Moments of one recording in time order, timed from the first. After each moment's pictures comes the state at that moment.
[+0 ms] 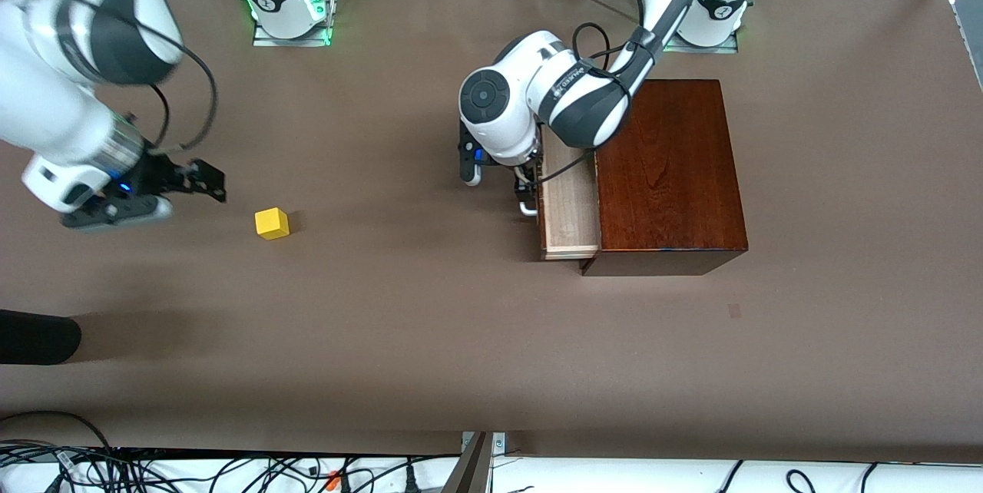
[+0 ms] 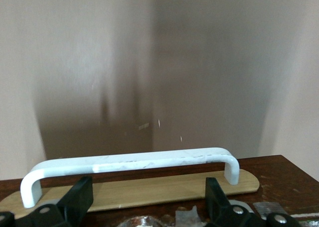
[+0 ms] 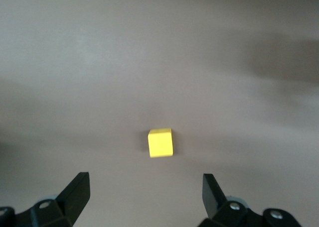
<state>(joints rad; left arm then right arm) -0.67 0.66 -0.10 -1.35 0.11 1.72 0.73 0.26 0.10 -0.21 -1.80 0.08 1.94 -0.14</state>
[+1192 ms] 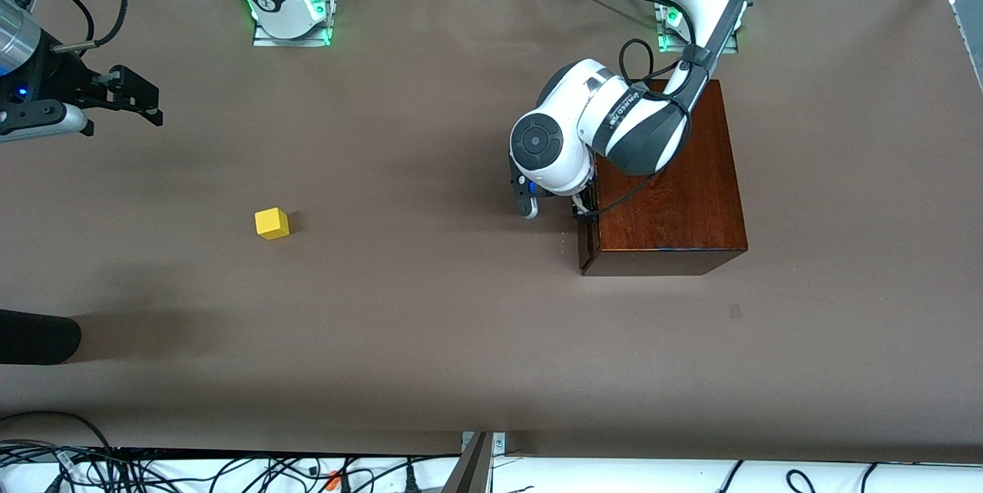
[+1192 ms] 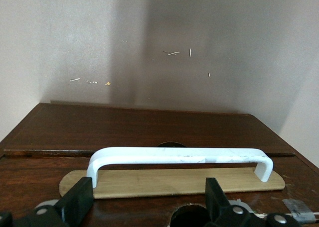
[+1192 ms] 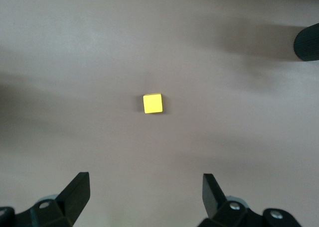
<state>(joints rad) -0.57 0.65 -0.09 -1.35 0.17 1.62 0.73 0.26 -0.01 -0.20 -1.62 0.00 1.60 -0.11</state>
